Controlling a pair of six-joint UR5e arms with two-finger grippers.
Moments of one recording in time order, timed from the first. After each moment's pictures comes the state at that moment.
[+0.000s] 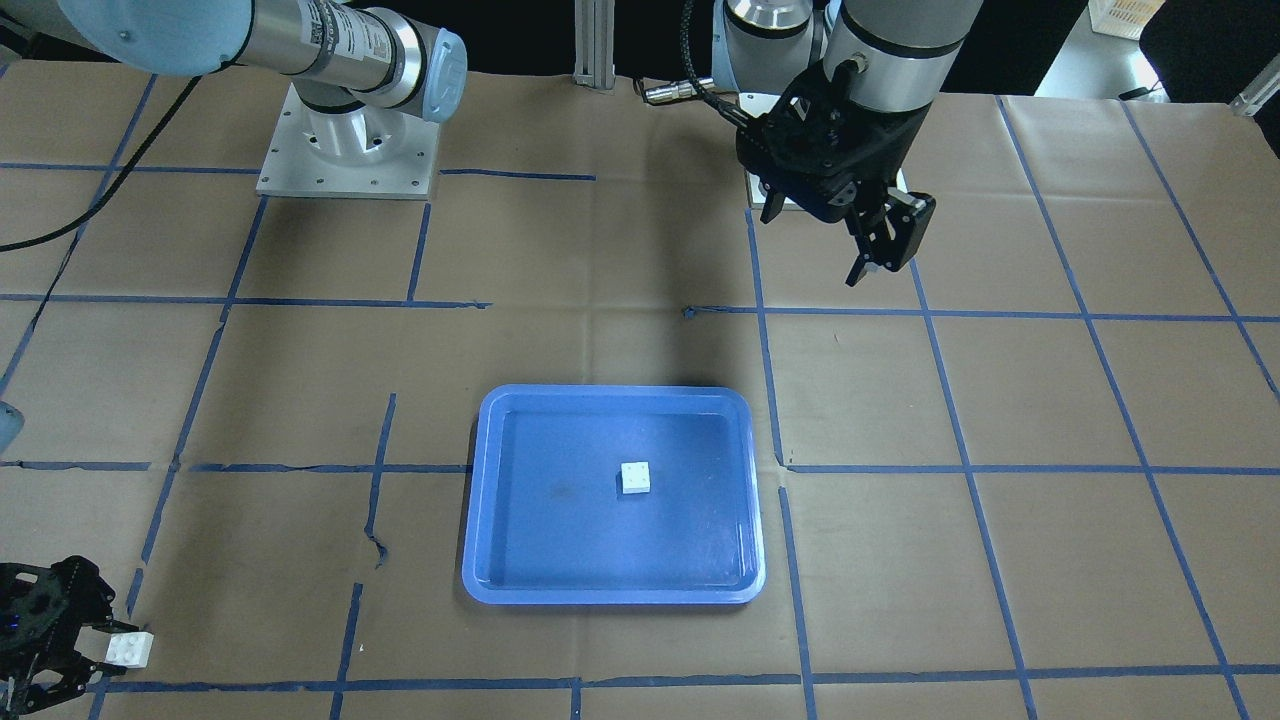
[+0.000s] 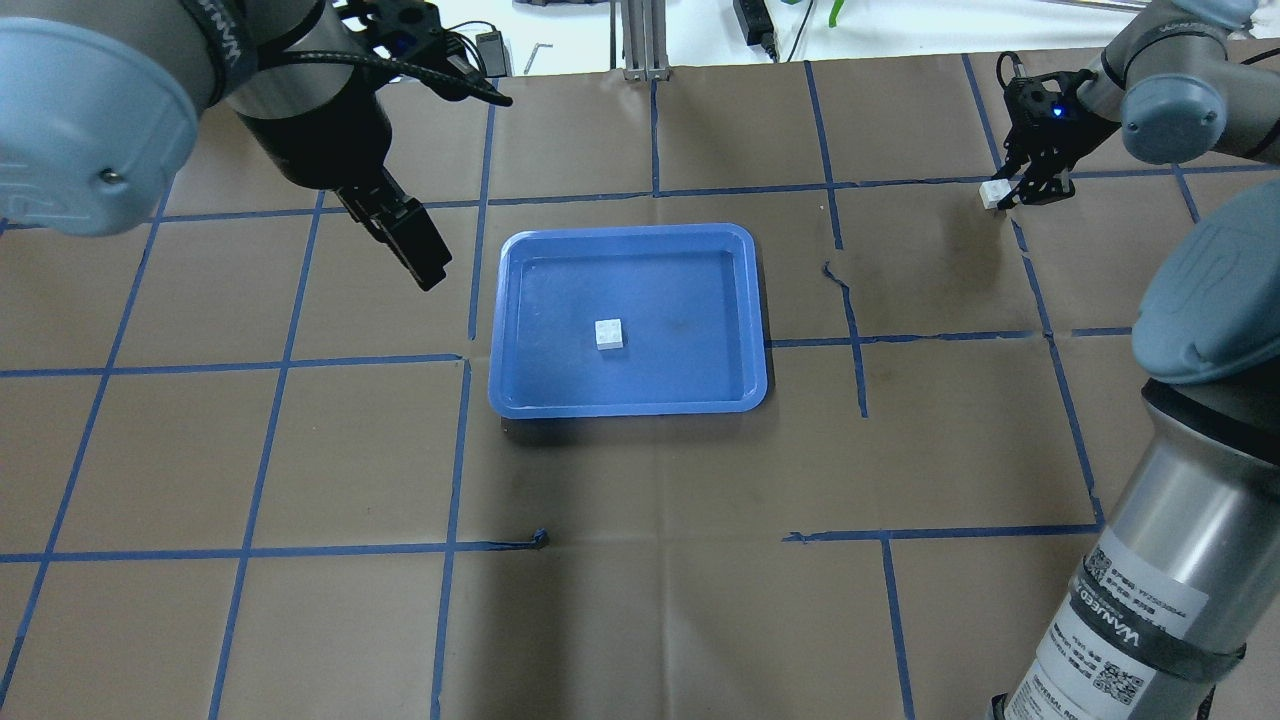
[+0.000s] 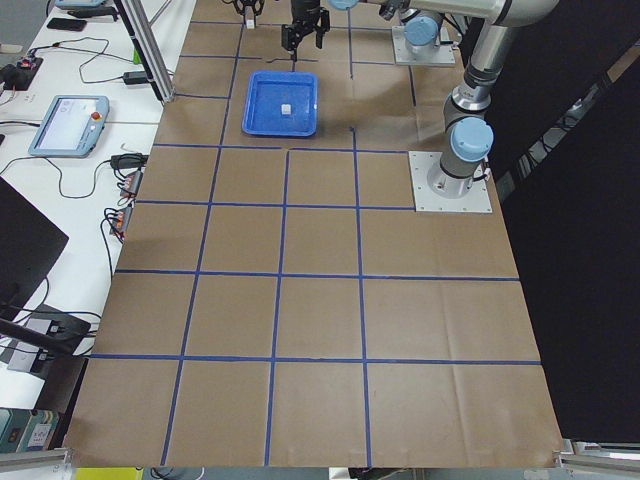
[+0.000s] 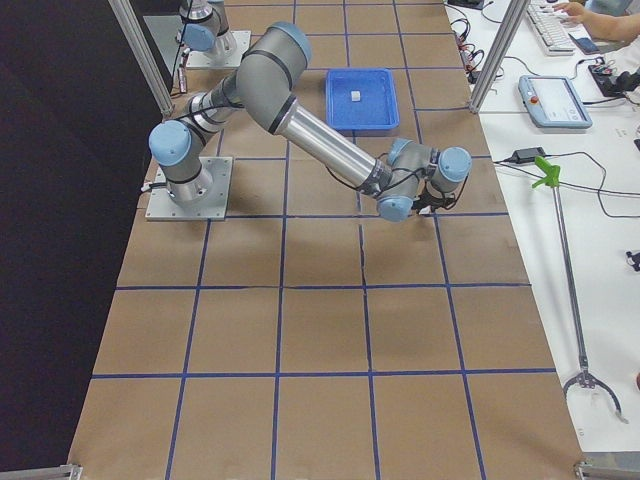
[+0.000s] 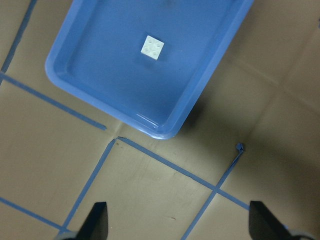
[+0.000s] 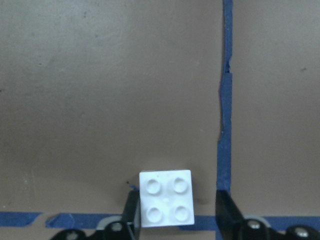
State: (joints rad) left arm -1.66 -1.57 -1.52 -1.61 1.59 0.57; right arm 1.19 -0.78 1.24 -2.00 -1.34 -2.01
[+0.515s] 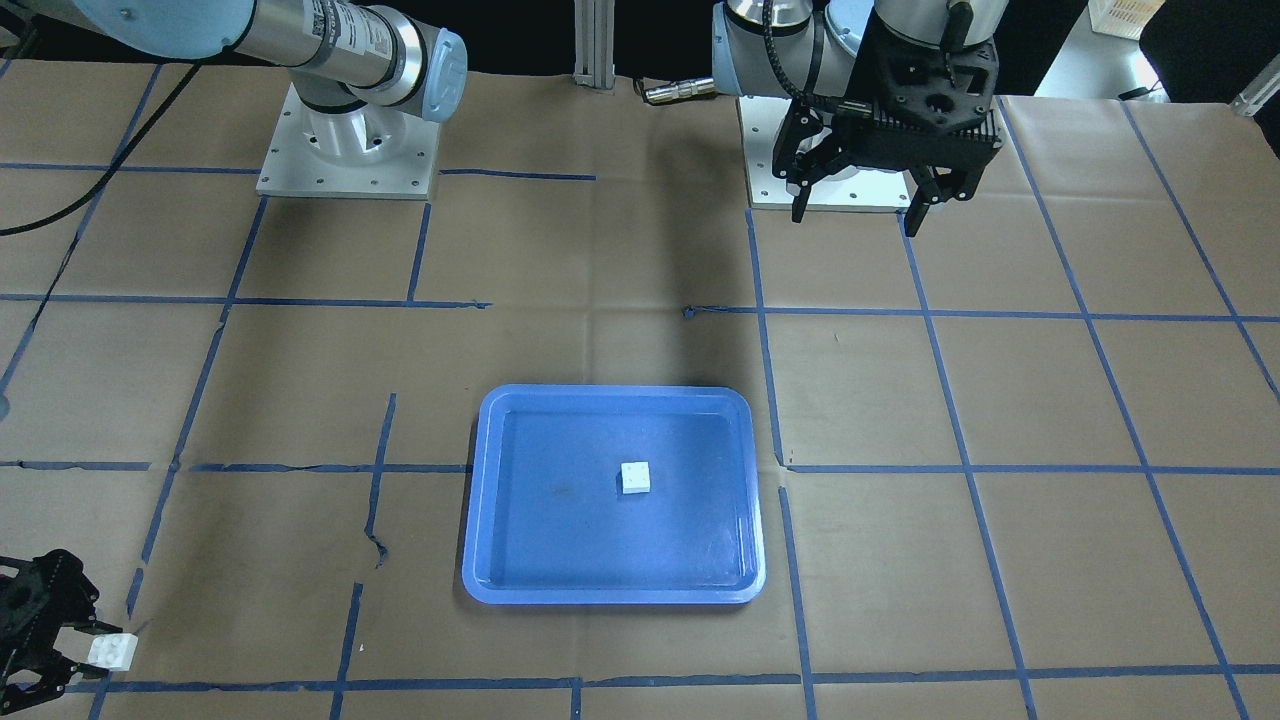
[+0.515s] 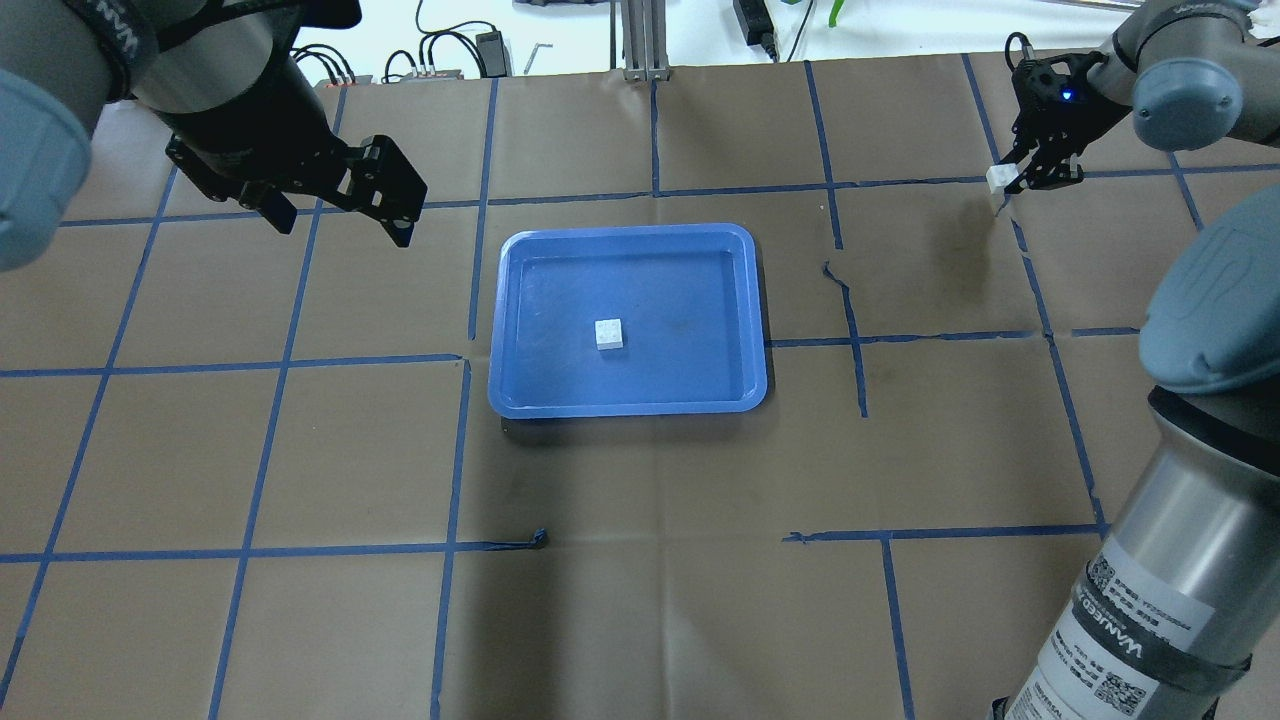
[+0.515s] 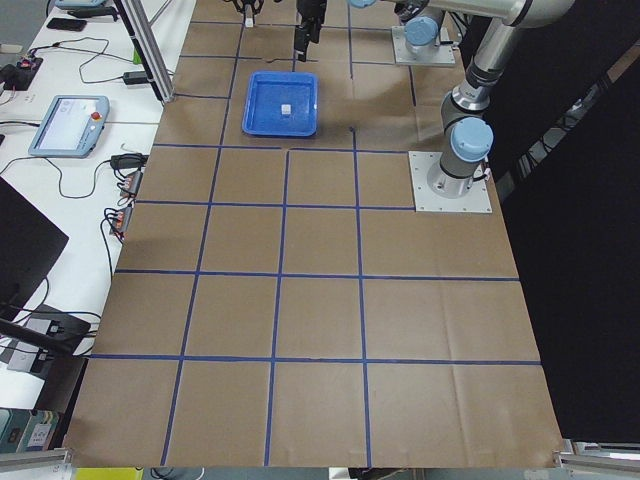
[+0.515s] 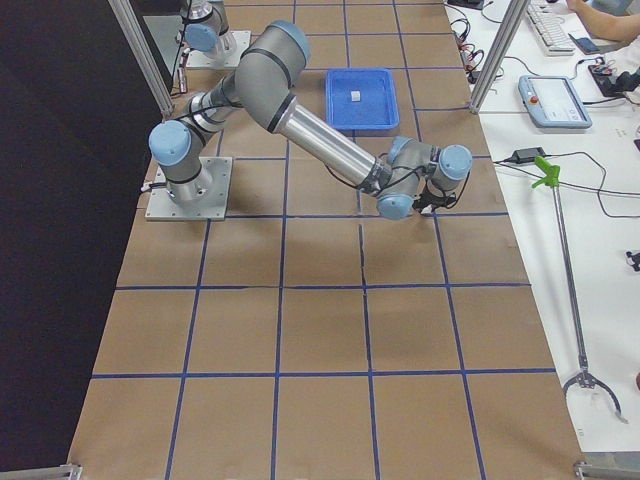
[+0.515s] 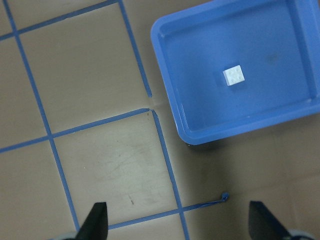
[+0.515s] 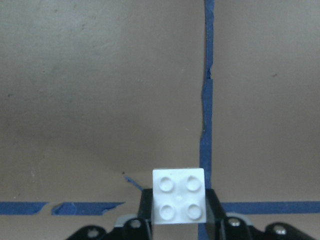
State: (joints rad) left arm -1.63 -1.51 -1.54 -1.57 1.59 0.03; right arm 1.20 -0.83 1.24 -1.99 -1.34 -1.97
